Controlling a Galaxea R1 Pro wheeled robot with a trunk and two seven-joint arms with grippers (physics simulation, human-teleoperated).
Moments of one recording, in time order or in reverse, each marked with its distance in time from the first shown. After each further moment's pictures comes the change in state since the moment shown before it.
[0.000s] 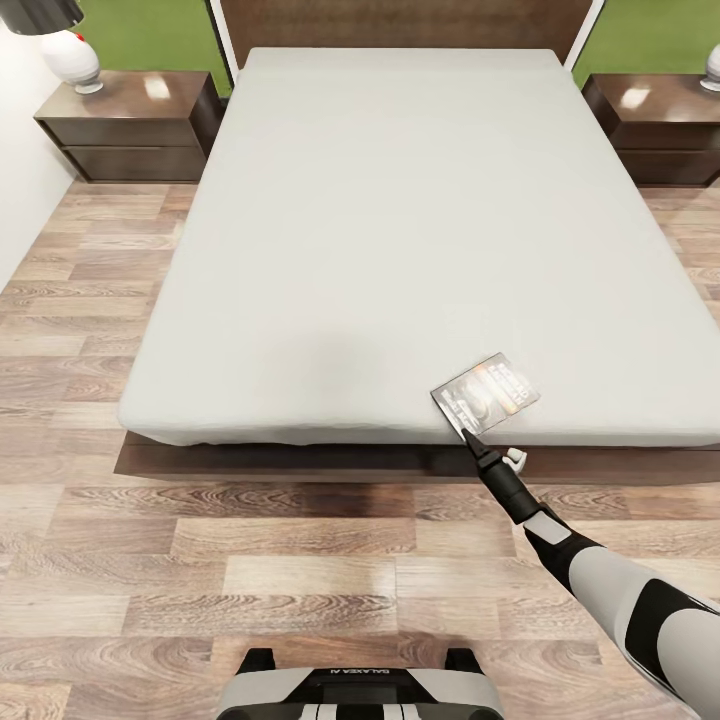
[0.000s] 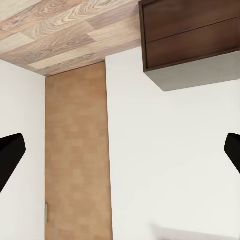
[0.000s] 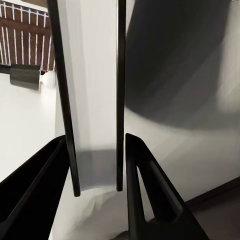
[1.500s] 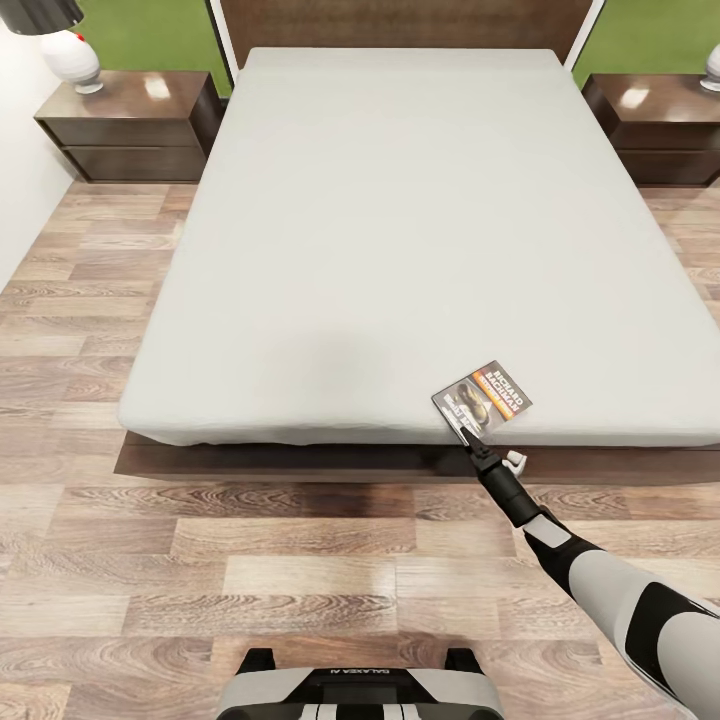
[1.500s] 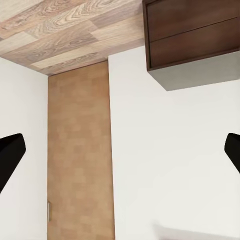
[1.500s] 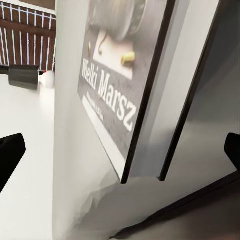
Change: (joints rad) left arm 0.001 0.010 0.000 0.000 0.000 -0.001 0.000; right arm 0.010 0.002 -0.001 0.000 -0.003 0.002 0.001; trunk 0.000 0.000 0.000
